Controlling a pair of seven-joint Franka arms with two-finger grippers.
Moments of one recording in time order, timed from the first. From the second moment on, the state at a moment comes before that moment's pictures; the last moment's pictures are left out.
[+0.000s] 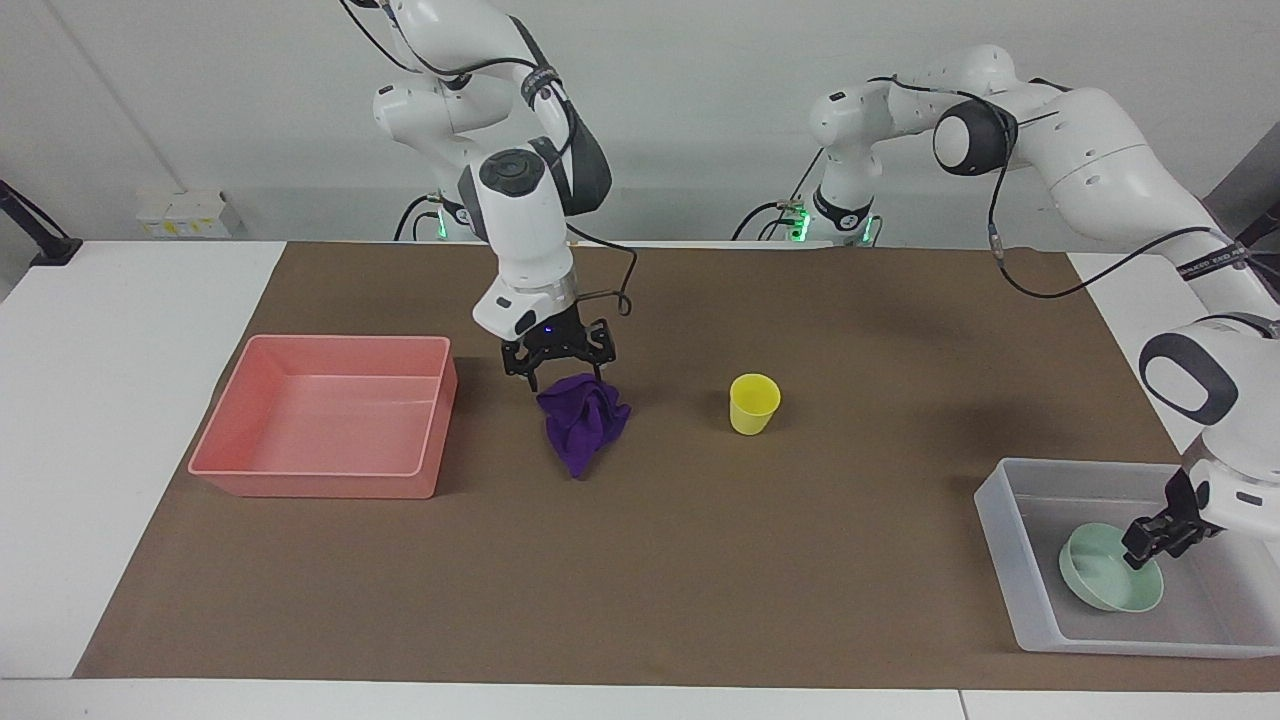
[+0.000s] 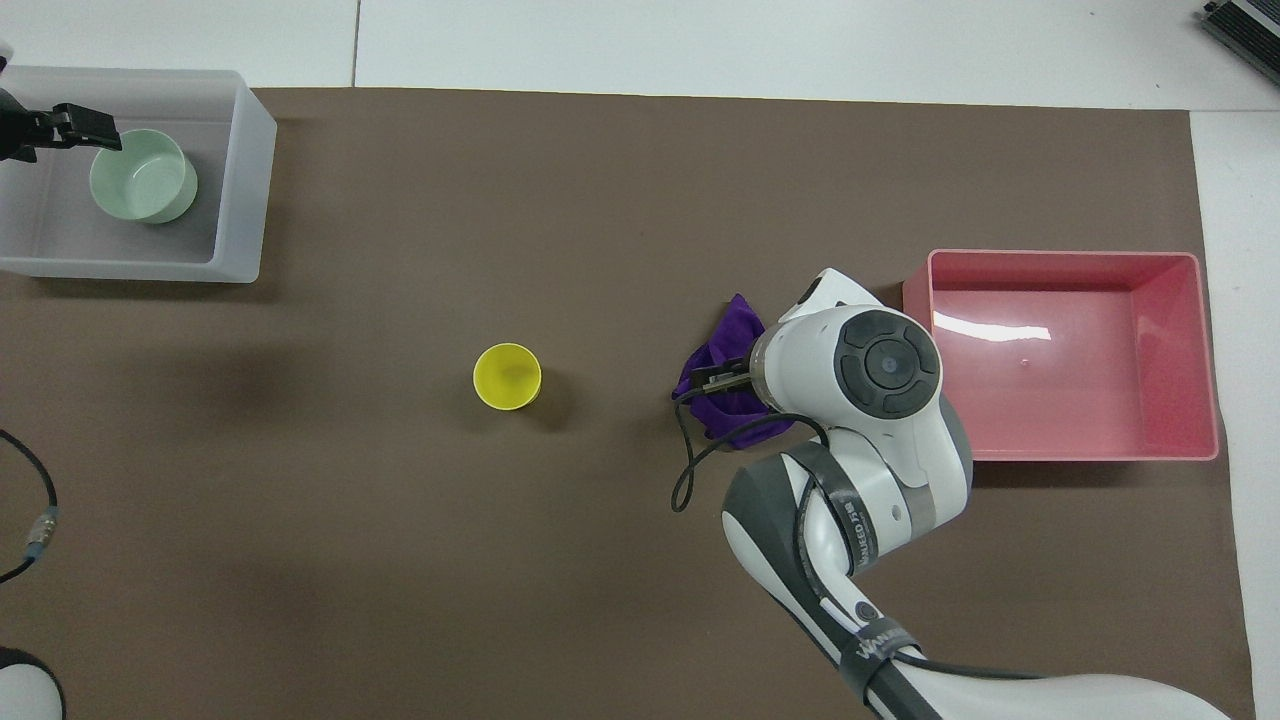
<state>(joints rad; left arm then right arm) 0.21 0.67 -0.05 -1.16 0.02 2.11 0.10 0.39 0.18 0.04 -2.07 0.02 2.42 0.23</state>
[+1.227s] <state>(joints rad) -0.23 0.19 -0.06 -1.96 0.02 2.36 -0.10 0.44 0.25 0.04 -2.17 0.00 2.64 0.16</state>
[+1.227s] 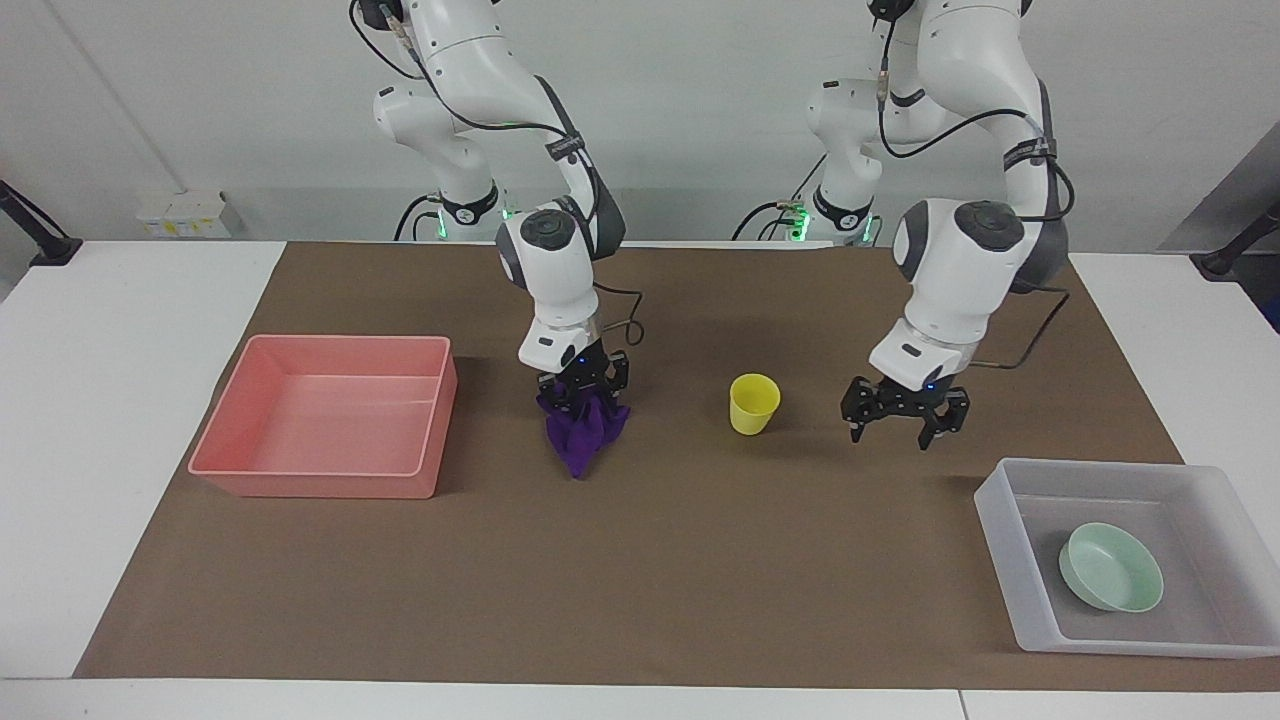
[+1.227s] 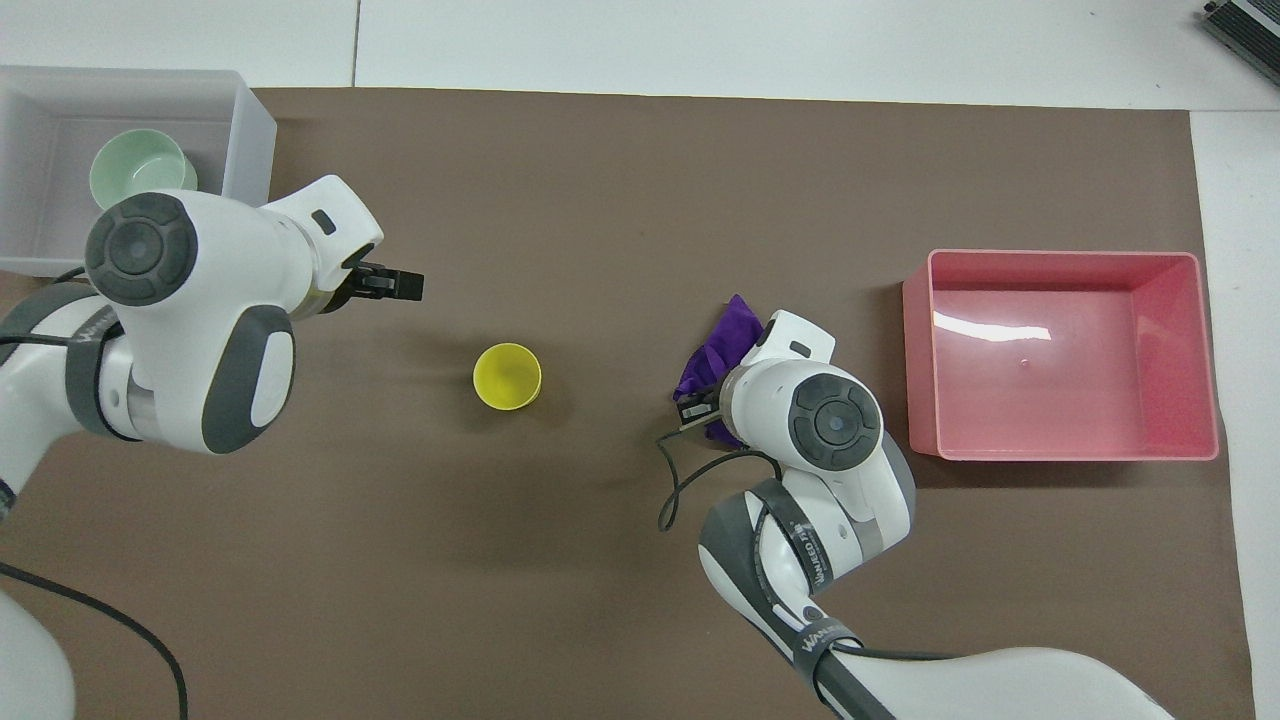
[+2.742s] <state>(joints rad) -0.41 0.11 -0.04 -2.21 0.02 2.58 -0.35 0.32 -0.09 0.02 -1.88 0.00 1.87 0.17</state>
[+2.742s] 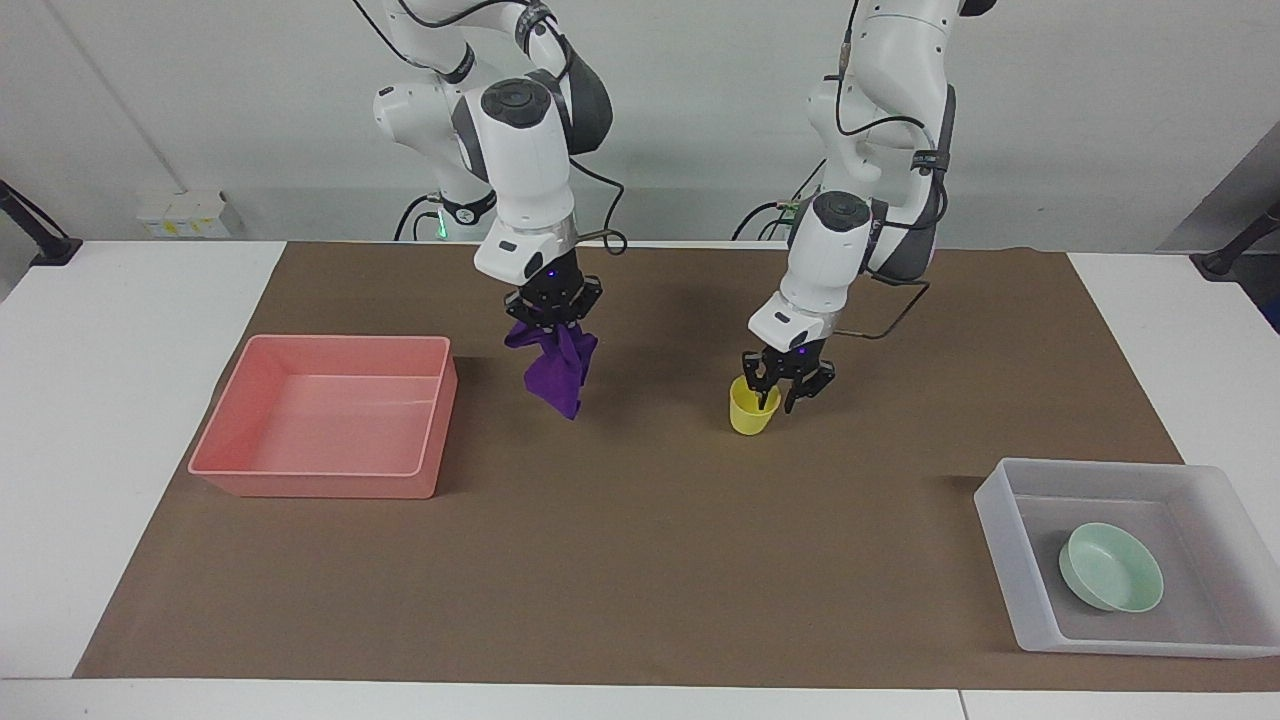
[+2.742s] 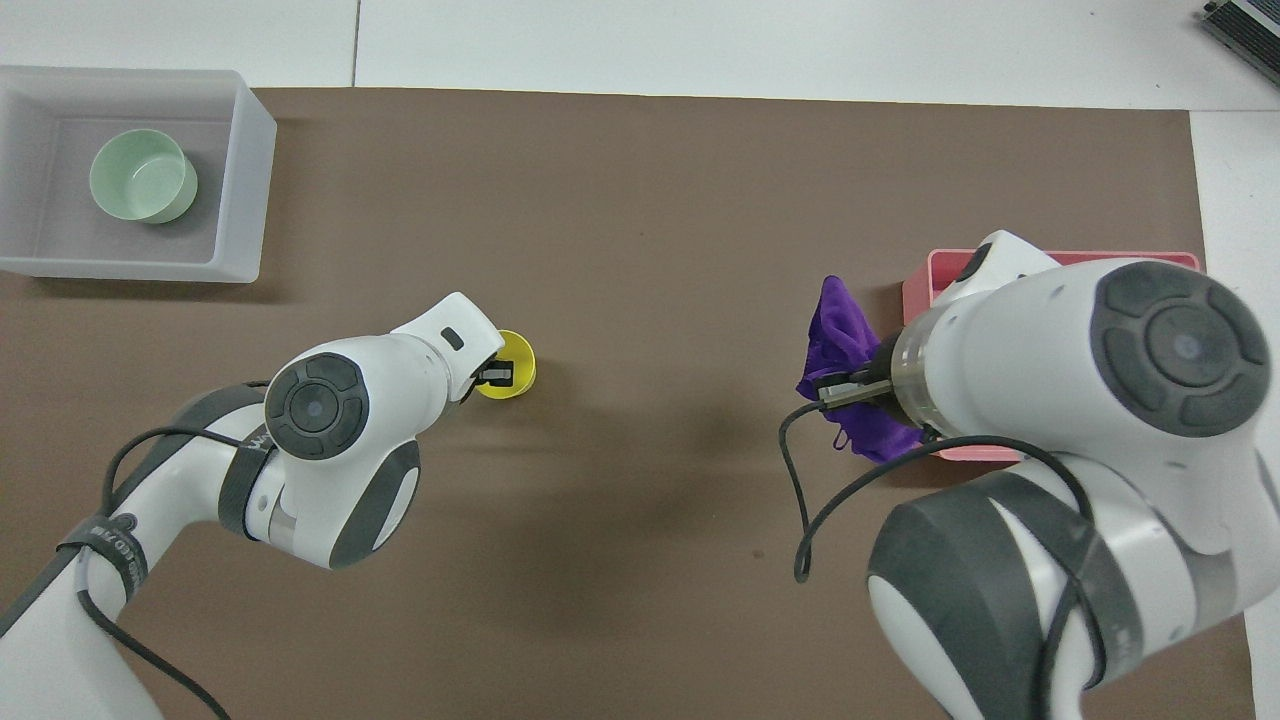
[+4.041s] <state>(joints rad) 0.15 0.35 -0.03 -1.56 -0.03 2.35 0.00 -0.16 0.01 0.01 -2.05 -0.01 2.18 -0.40</state>
